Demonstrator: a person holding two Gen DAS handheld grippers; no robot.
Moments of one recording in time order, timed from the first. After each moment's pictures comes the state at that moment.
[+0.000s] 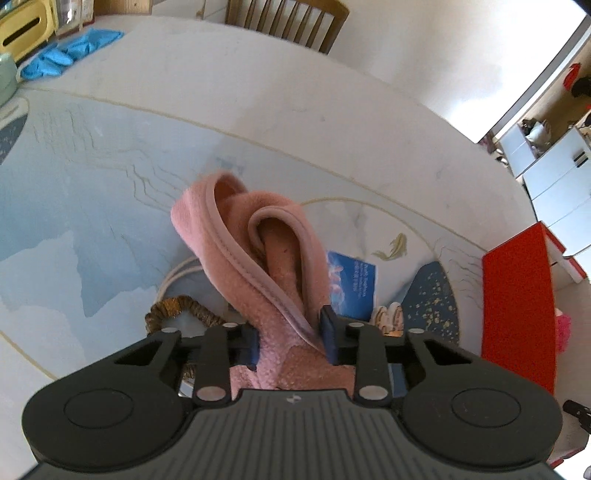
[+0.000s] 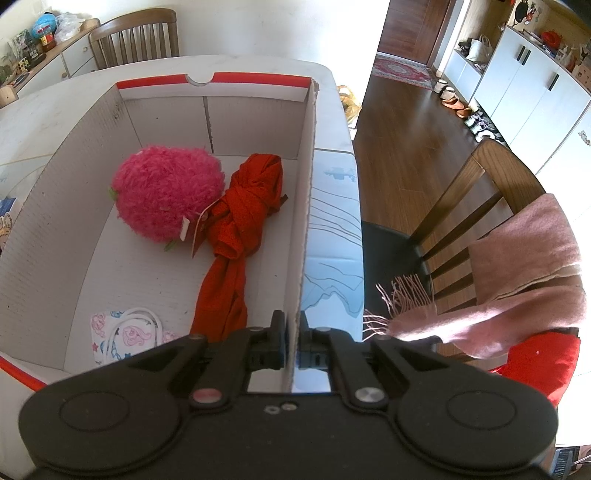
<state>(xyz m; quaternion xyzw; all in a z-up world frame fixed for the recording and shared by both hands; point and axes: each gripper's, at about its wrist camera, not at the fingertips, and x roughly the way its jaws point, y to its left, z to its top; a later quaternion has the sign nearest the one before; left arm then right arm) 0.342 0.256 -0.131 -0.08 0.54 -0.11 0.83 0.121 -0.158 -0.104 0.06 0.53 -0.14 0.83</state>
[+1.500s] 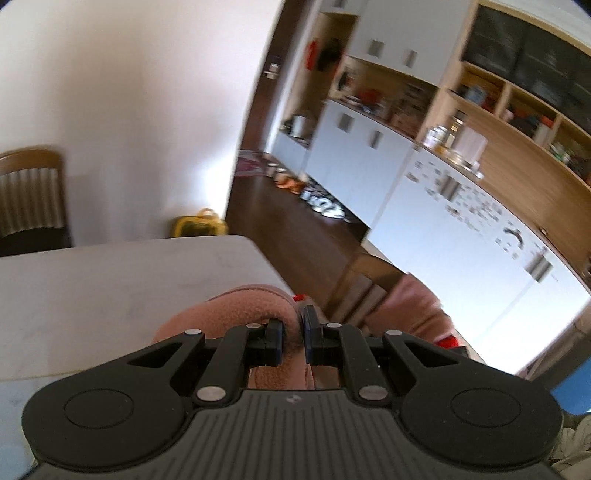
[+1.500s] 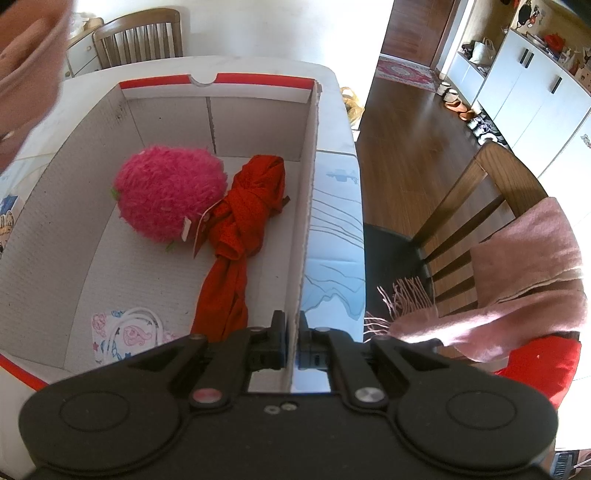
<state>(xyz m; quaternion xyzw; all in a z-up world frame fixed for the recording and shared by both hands) 0.259 0.045 0.080 0.03 0.35 -0.47 0.81 0.123 -0.156 -0.105 0.06 0.53 -0.14 0.84</state>
